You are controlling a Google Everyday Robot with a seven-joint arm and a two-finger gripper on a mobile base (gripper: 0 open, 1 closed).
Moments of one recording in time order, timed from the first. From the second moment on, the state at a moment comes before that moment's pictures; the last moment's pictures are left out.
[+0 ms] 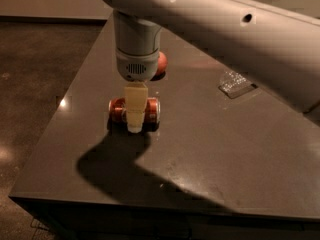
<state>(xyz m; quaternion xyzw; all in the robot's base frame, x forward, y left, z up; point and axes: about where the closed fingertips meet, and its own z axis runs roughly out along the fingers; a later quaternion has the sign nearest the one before) 0.516 0.043 0.883 -0.70 0.71 0.00 0.06</state>
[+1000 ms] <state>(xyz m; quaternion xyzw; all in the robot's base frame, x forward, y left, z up) 0.508 0.067 0.856 -0.70 0.71 0.02 0.04</state>
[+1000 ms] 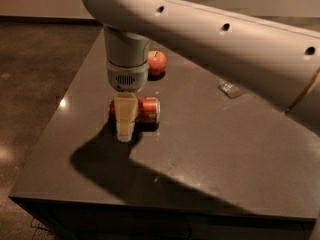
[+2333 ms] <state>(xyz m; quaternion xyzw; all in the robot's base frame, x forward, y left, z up) 0.501 0.069 0.877 -0.69 0.71 0.07 0.07</state>
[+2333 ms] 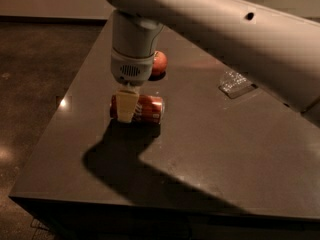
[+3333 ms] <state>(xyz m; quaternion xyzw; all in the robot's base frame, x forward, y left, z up) 0.472 0.032 0.954 -0.64 0.68 0.27 0.22</state>
